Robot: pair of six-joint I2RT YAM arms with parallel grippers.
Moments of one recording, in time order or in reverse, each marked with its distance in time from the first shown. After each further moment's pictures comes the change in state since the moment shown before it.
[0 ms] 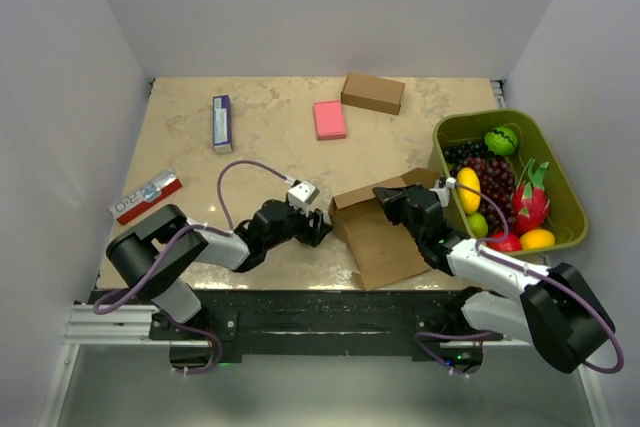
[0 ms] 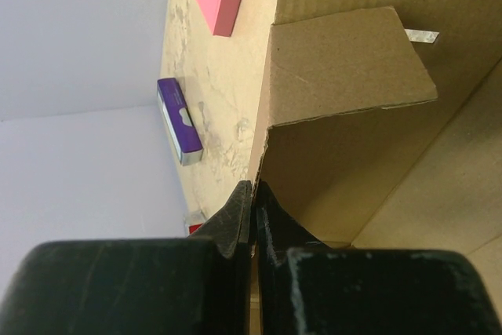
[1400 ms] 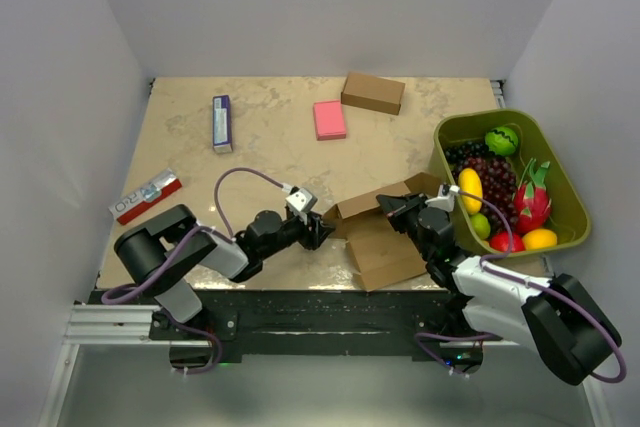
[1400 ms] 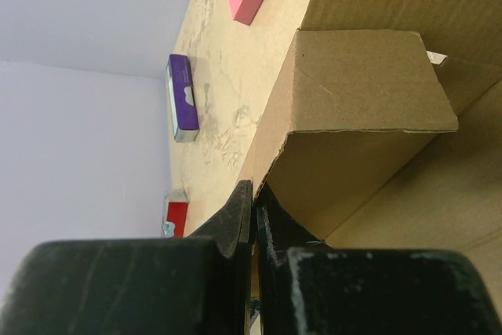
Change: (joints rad) left arm -0.042 0.036 -0.090 0.289 0.022 0.014; right arm 0.002 -0.074 -0.183 0.266 -0.024 -0.196
